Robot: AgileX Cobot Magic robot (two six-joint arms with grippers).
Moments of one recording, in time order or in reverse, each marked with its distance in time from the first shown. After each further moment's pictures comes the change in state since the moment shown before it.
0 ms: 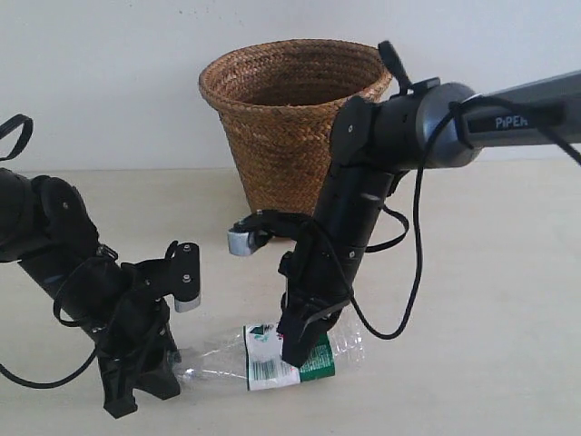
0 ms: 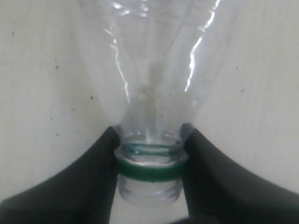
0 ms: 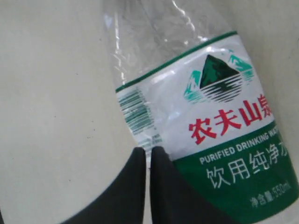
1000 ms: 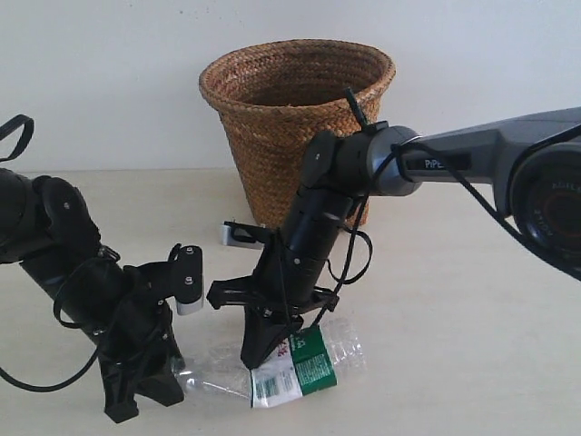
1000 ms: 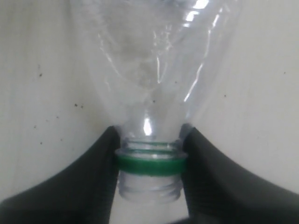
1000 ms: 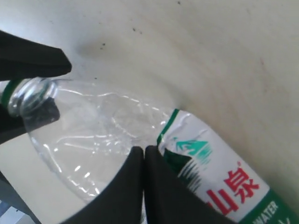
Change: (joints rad) left arm -0.002 -0.002 0.000 -0.010 0.027 0.003; right arm 0.007 0.247 -0.194 0.075 0.011 0.588
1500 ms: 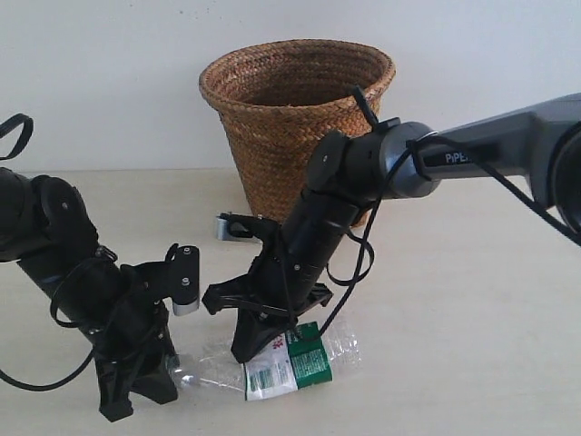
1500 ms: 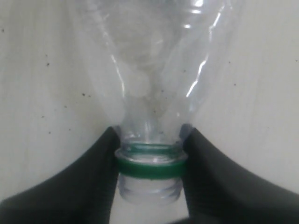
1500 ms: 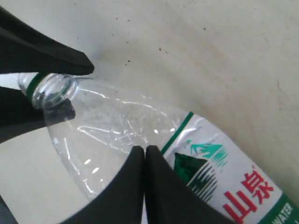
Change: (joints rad) left arm 0.004 0.000 0.000 0.026 -0.006 -0.002; right arm 0.020 -0.101 0.145 0.067 -0.173 -0.133
